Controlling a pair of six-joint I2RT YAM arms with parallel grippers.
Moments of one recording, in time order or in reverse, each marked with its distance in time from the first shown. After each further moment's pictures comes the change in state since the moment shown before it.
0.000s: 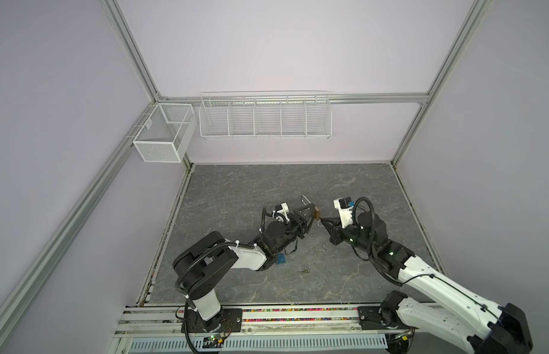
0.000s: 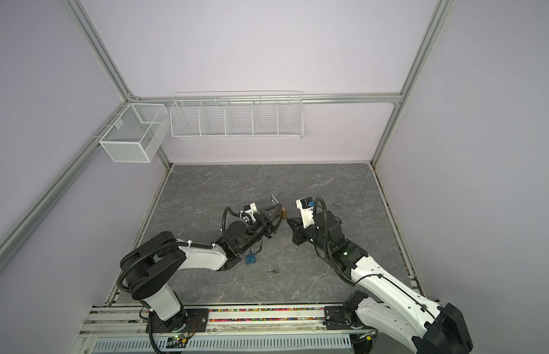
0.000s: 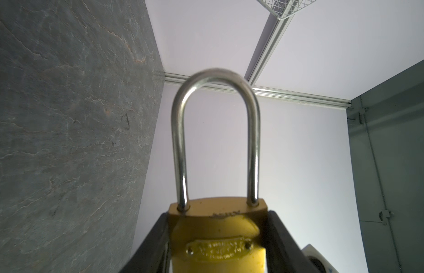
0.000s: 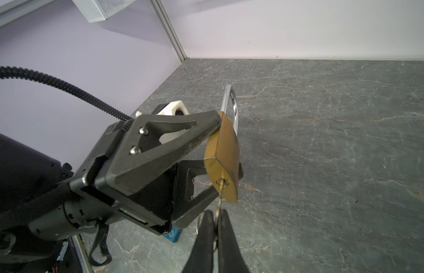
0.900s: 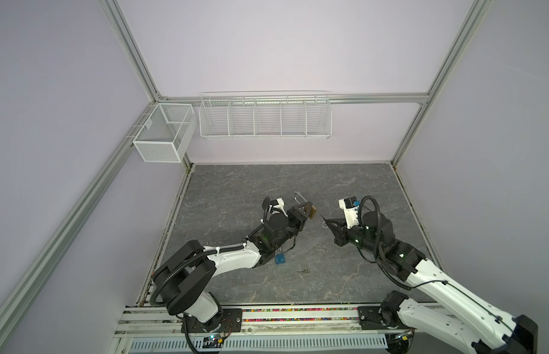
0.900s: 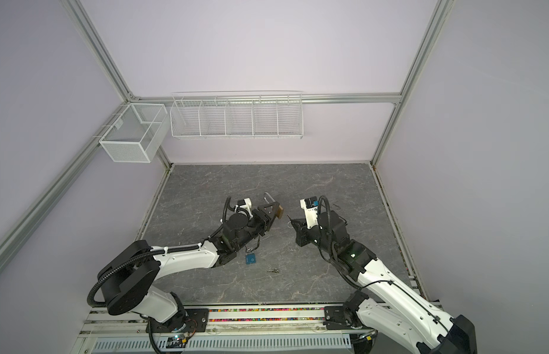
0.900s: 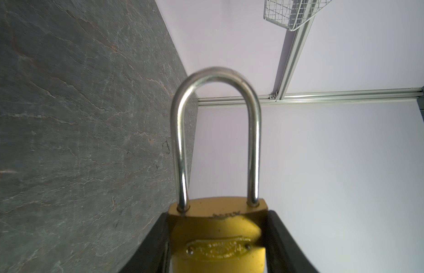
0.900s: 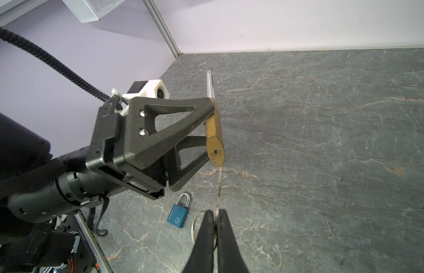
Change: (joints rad) left arm 0.010 -0.163 0.076 -0.423 -0.090 0.200; right arm 0.019 -0.076 0.059 -0.169 0.038 0.038
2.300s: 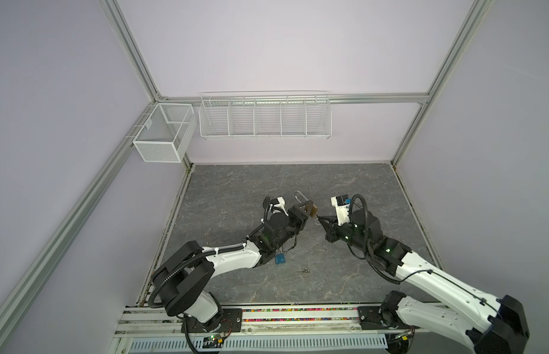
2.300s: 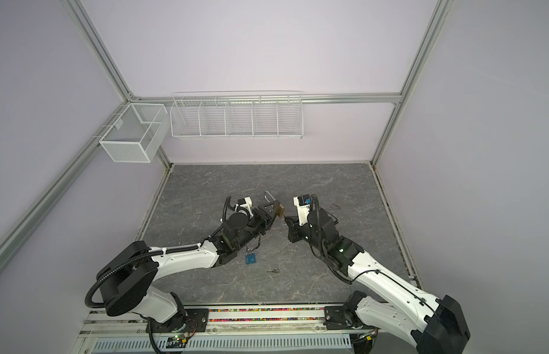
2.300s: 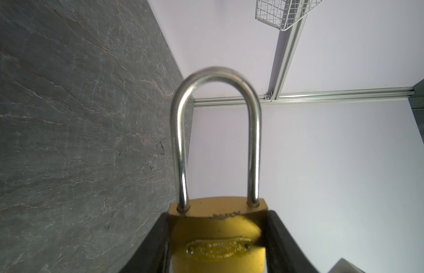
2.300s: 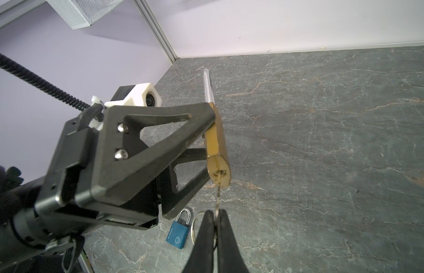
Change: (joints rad) left arm -0.013 -0.009 0.012 0.000 -0.016 0.000; right arm 0.050 0.122 0.000 0.135 0.082 0.050
